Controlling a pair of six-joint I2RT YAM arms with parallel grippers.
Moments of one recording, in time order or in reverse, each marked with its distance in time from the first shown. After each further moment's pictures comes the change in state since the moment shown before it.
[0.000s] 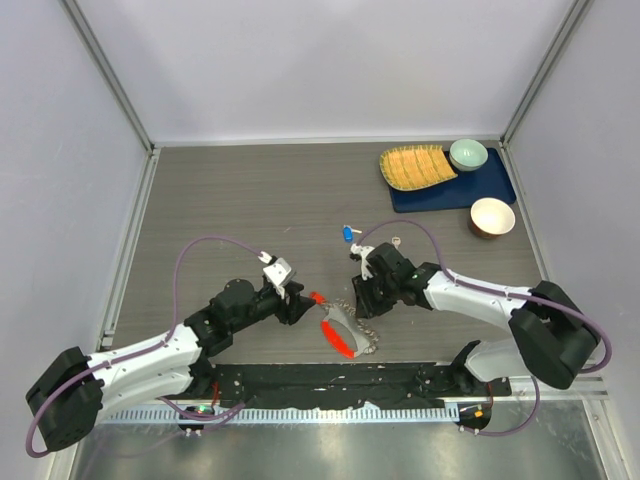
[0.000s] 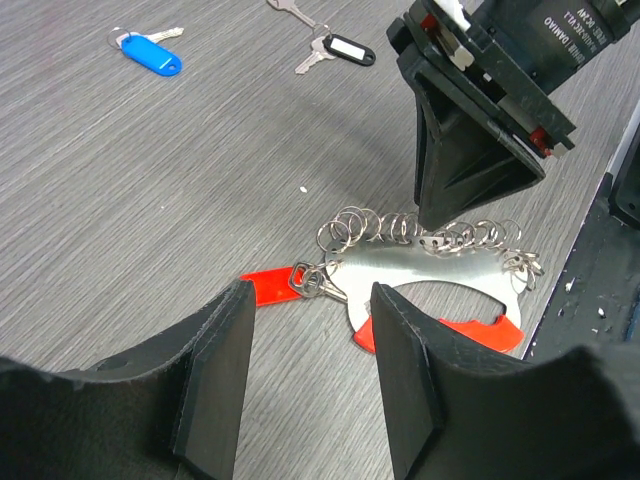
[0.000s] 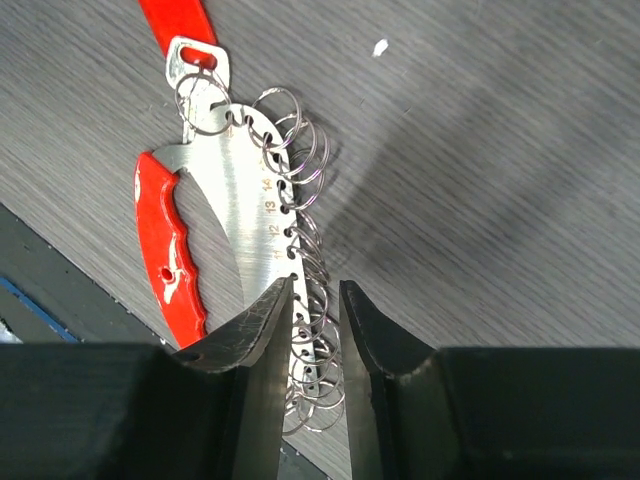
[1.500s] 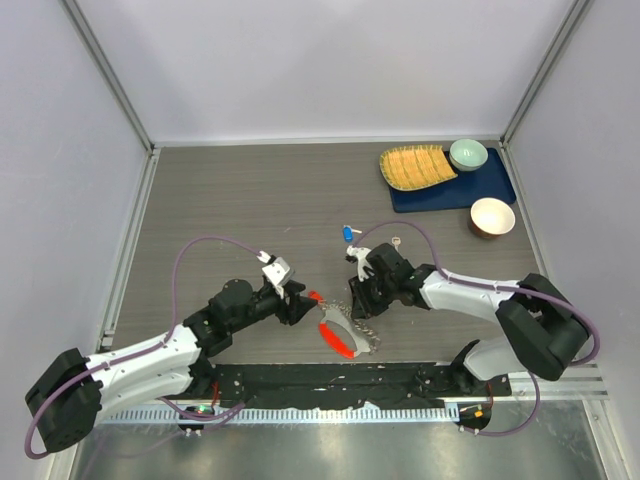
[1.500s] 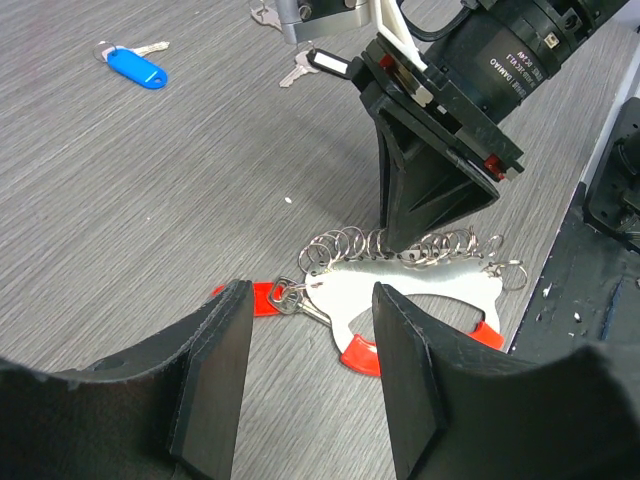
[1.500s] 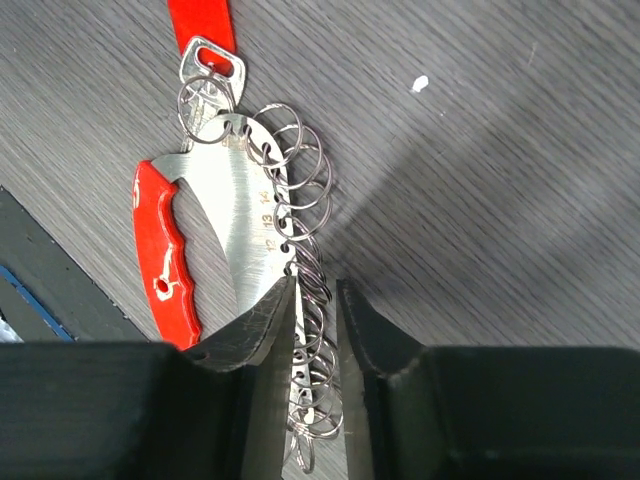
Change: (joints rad) left arm 0.000 -0.011 0.000 0.015 0.025 -0.023; right arm -0.020 0.060 -0.035 0.122 -0.093 -0.066
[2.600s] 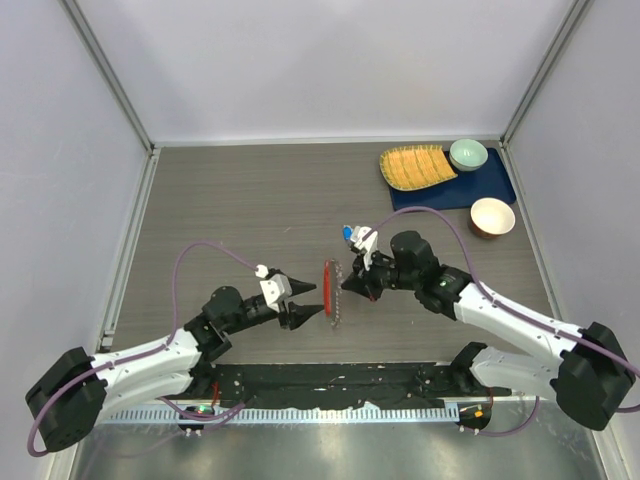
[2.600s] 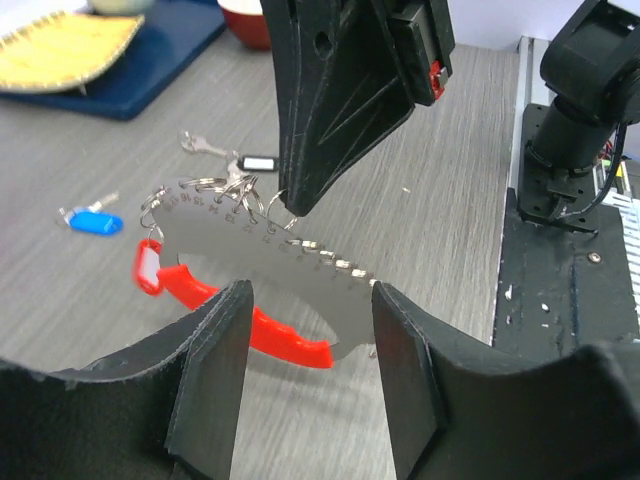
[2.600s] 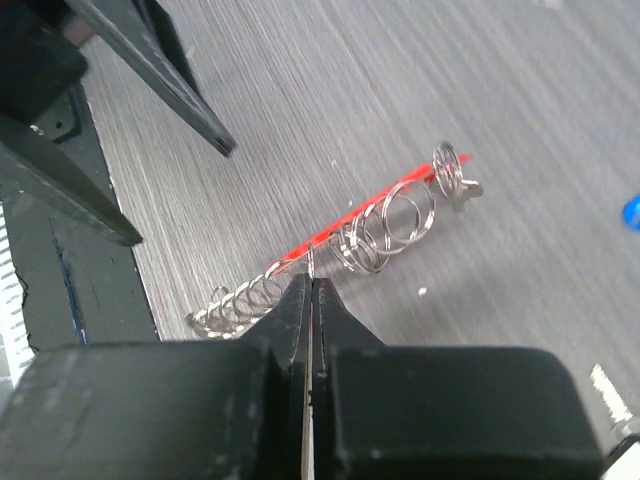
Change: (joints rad) left arm 0.000 0.006 -0.076 0.293 0.201 0.157; right arm -0.004 -0.309 0.027 0.111 -0.109 -0.307
